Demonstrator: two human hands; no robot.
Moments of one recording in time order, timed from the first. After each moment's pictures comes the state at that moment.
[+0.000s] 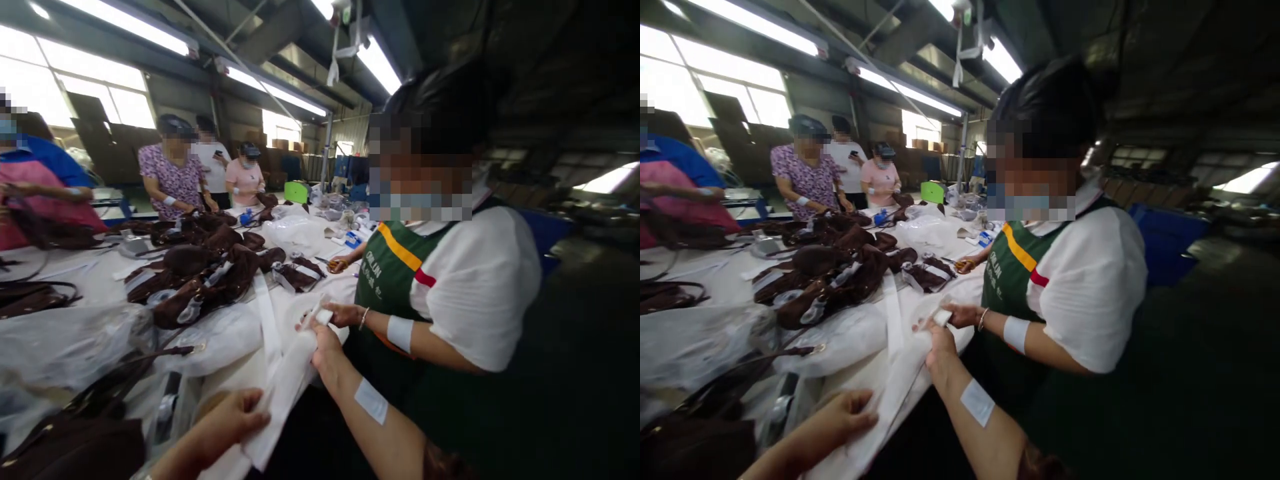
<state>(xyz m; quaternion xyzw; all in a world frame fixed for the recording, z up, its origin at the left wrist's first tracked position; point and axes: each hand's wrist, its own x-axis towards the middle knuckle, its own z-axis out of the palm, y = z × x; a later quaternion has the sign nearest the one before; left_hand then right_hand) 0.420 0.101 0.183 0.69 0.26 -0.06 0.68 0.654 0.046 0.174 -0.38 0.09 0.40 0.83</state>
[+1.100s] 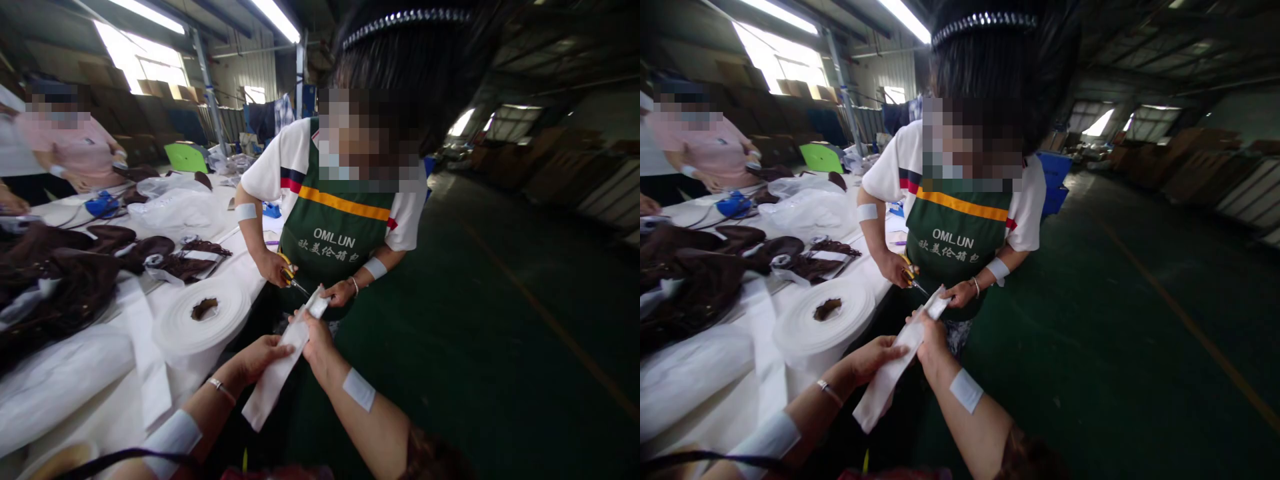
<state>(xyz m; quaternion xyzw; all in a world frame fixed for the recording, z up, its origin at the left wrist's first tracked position) 0.694 -0.101 0.163 0.57 0.15 -0.24 0.77 0.786 -0.216 0.129 -0.36 0.21 0.22 0.88</state>
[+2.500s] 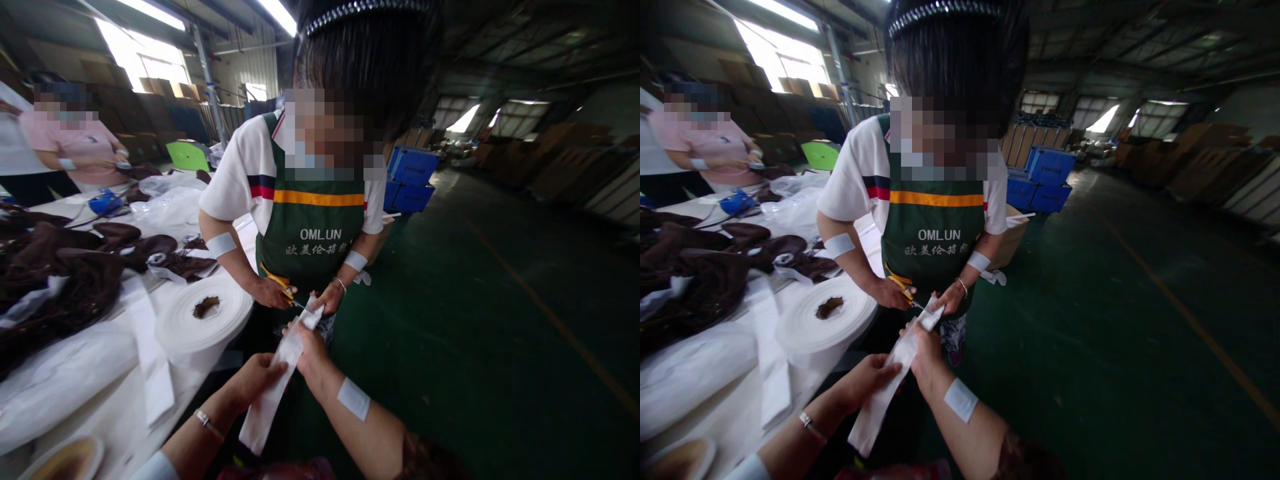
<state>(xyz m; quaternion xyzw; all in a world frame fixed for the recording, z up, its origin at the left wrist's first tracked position) 0.657 -0.111 0.140 0.66 0.19 -0.20 0.70 0.764 -0.210 0.108 -0.37 0.23 0.24 0.87</state>
